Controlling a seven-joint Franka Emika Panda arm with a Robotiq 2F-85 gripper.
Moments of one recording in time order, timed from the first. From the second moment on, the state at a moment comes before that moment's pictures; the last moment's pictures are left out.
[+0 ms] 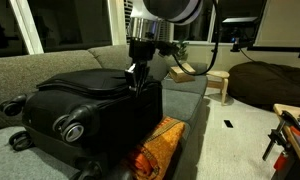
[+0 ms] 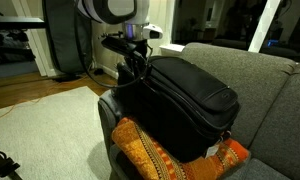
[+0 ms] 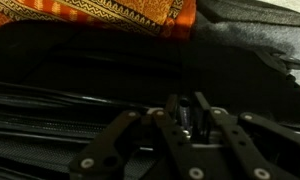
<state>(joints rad) 0.03 0.38 0.10 -2.07 0.12 2.63 -0.11</state>
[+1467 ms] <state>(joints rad) -0.07 0.44 -0.03 -2.04 0.09 2.63 -0.11</state>
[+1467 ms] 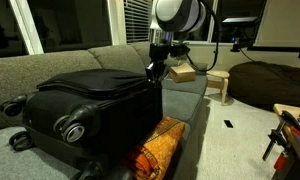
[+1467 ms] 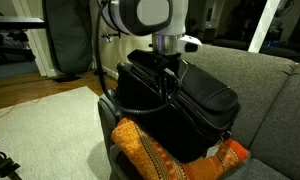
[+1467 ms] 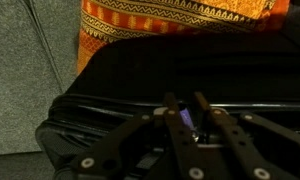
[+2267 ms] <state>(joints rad) -0.12 0.51 -0.10 -1.96 0.06 2.59 -0.12</state>
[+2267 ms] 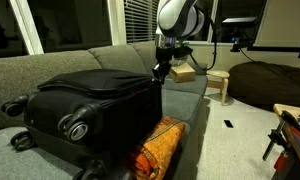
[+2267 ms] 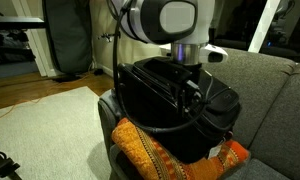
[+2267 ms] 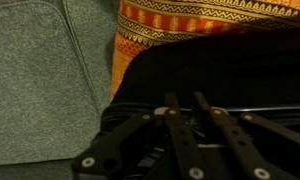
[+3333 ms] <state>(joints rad) -0.16 0.40 -0.09 -2.03 0.03 2.45 -0.12</state>
